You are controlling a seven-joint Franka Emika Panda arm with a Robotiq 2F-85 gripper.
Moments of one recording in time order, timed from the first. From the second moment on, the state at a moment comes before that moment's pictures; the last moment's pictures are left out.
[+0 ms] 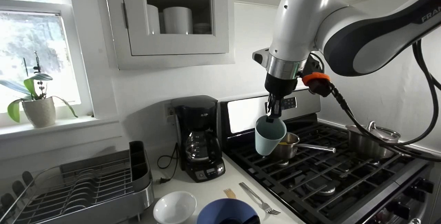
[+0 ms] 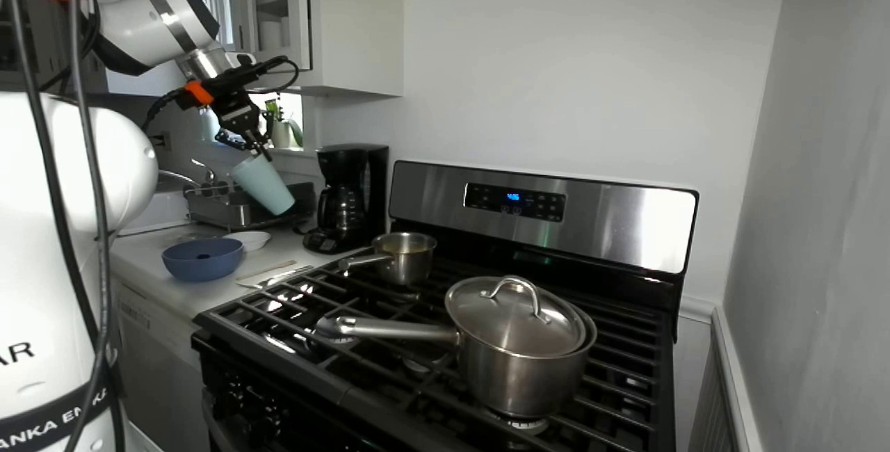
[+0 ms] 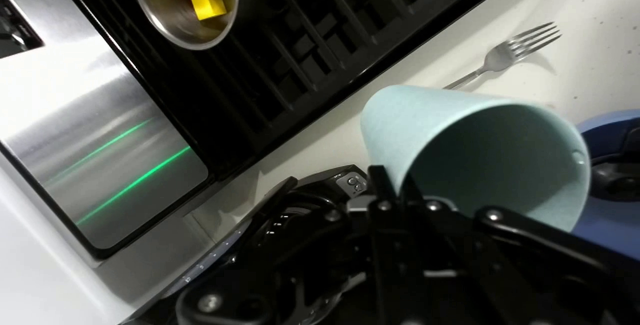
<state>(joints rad) 0.39 -0.26 0.31 -2.37 -0.51 2.29 0.18</state>
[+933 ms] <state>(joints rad) 0.41 0.11 0.45 -2.09 -0.51 2.54 0.25</state>
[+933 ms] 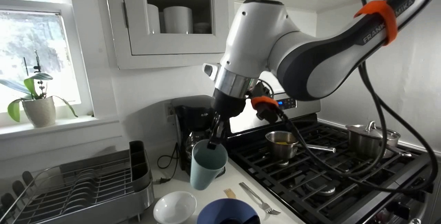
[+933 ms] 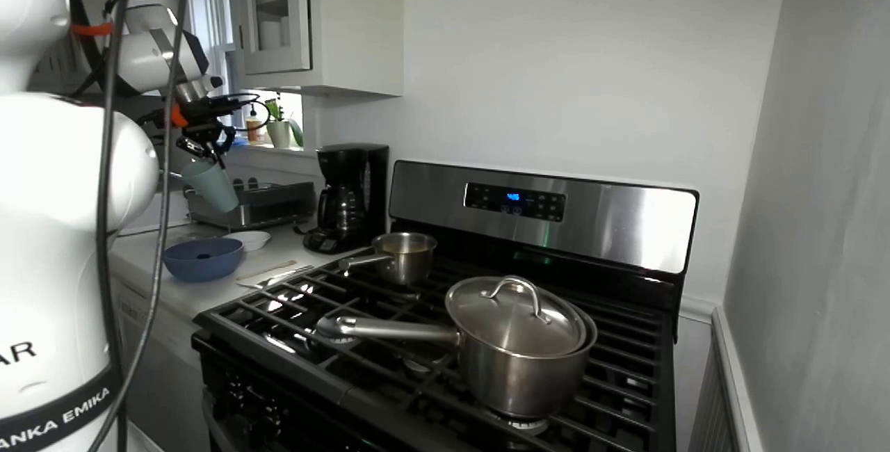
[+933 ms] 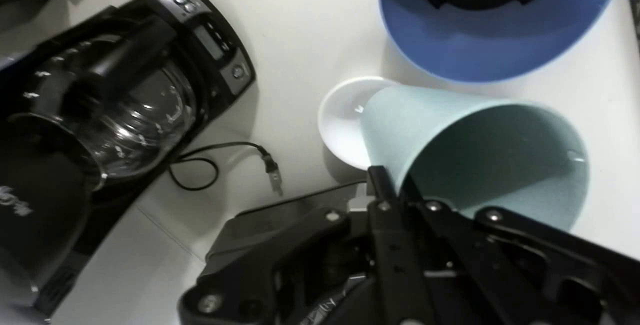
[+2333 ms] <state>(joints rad) 0.56 0.60 0.40 -1.62 -0.19 2.27 0.09</state>
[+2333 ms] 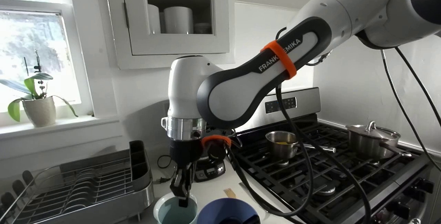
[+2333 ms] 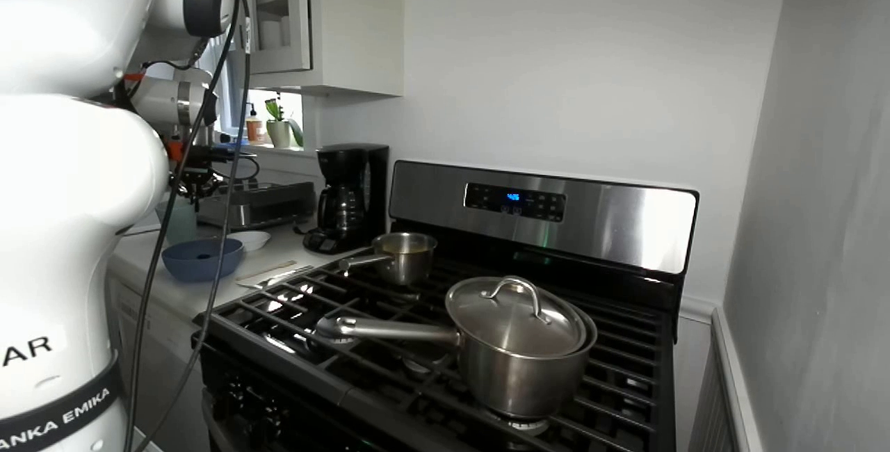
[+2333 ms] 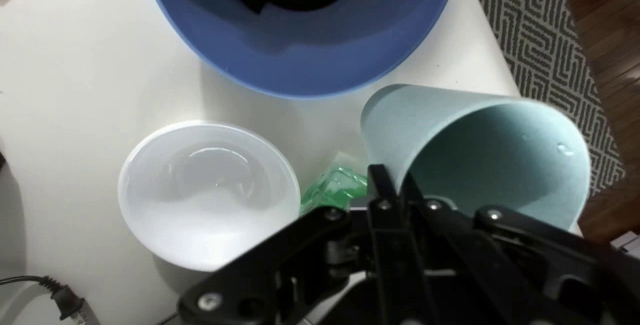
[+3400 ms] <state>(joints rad) 0.65 0.58 0.40 -1.51 -0.21 2.18 -0.11</state>
